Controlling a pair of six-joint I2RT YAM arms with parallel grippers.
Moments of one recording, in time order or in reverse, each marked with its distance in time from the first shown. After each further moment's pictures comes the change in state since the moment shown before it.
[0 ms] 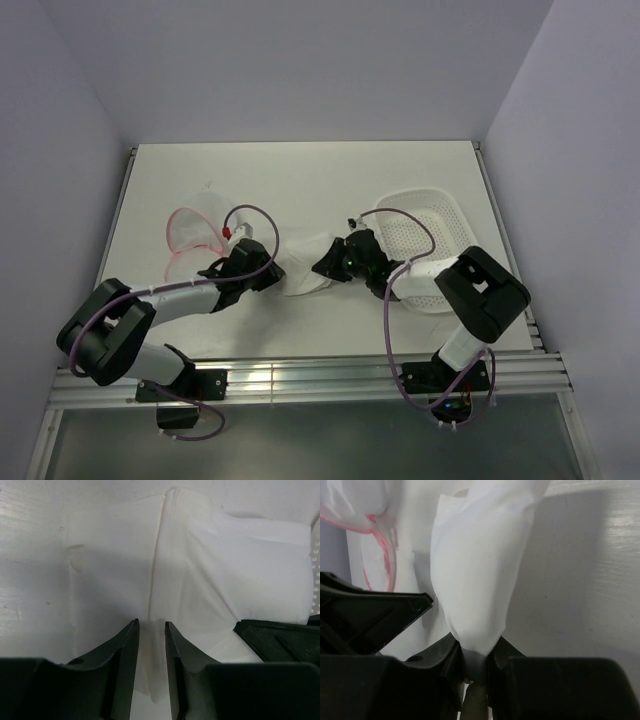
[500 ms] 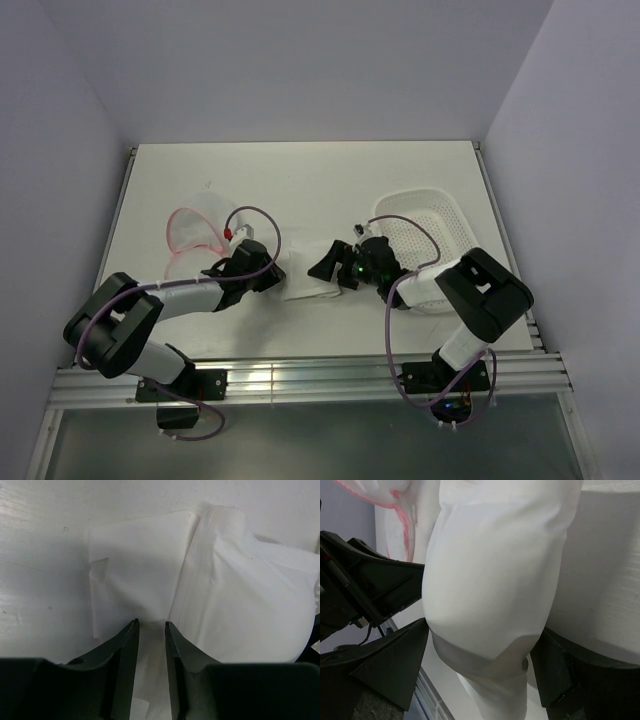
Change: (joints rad) left arm 0.000 0.034 0.000 0.016 -0.008 -0.004; right arm -0.059 -0.005 -0.125 0.190 -0.170 0.009
